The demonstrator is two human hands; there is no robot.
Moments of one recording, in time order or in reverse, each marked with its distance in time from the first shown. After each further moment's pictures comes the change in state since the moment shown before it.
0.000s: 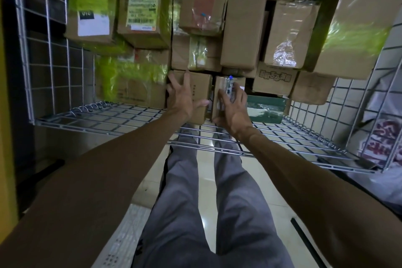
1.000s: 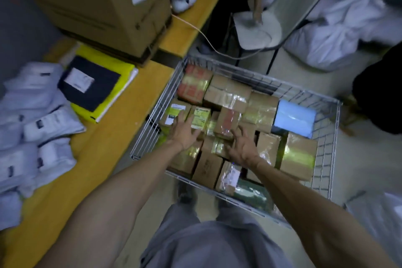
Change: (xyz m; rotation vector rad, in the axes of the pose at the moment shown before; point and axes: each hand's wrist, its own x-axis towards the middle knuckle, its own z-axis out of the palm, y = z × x) left_hand -0.167 0.008 -0.253 -0.050 0.269 0.202; right_hand -0.105 -0.195 -0.194 -0.267 0.134 -0.218
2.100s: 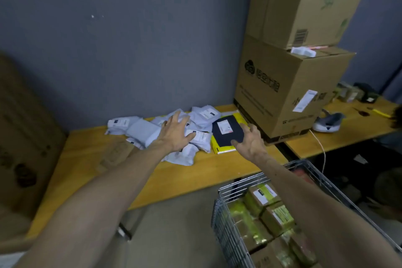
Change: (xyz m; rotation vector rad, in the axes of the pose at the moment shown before) left_hand -0.326 -0.158 -0.195 0.088 0.758 -0.534; right_hand -0.083 -0.359 -0.049 -0.164 0.076 -0.845
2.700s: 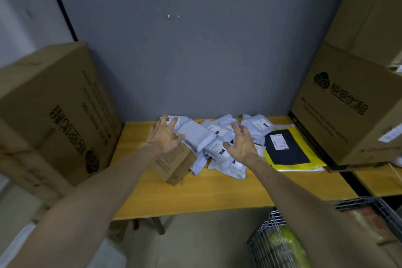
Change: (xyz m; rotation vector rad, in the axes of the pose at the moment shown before) left_hand -0.031 -0.250 -0.050 0.008 0.042 -0.278; right_hand 0.055 -0.217 0.133 0.027 -0.132 -0.242
